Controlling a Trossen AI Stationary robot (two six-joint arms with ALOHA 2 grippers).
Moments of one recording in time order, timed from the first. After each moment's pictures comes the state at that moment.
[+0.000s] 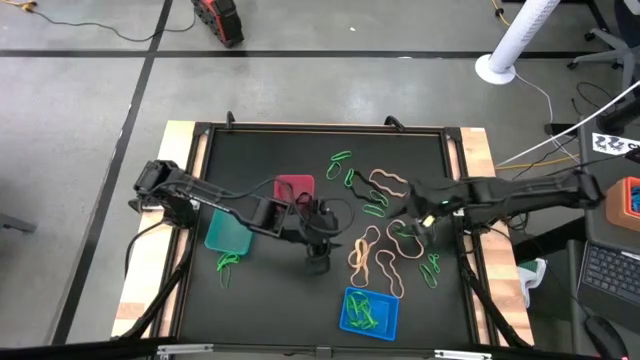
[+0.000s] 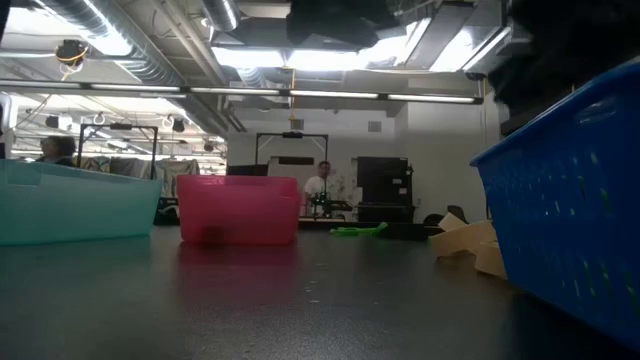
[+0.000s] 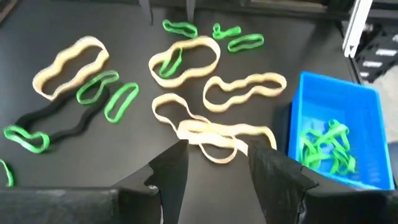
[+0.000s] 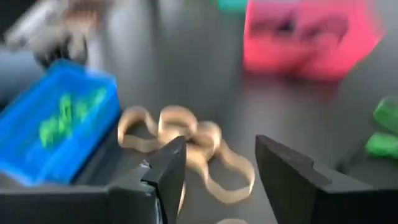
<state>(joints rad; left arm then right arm) -0.25 1.75 1.45 -0.44 -0.25 -0.27 0.06 0.80 0.57 -0.41 -0.19 -0.04</state>
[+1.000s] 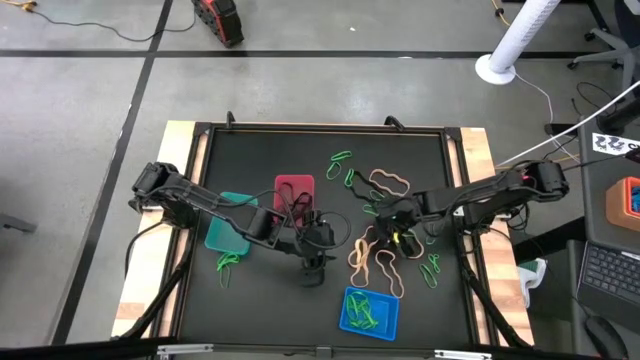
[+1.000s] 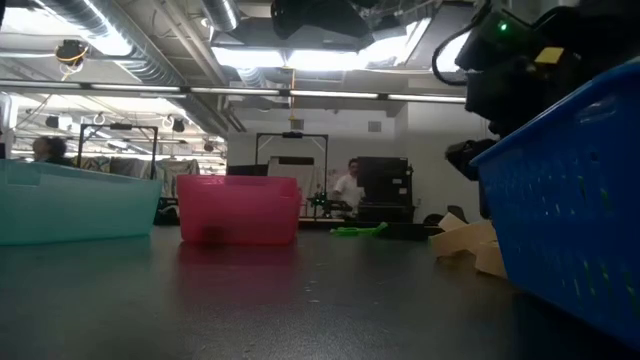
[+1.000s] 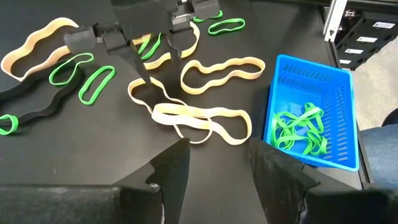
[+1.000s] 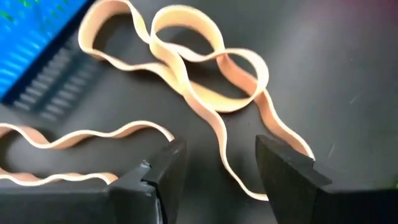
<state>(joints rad) -0.32 1.75 1.45 -0.46 -0.25 -0.33 0.06 1.37 0.59 -0.21 -0.28 -0.28</state>
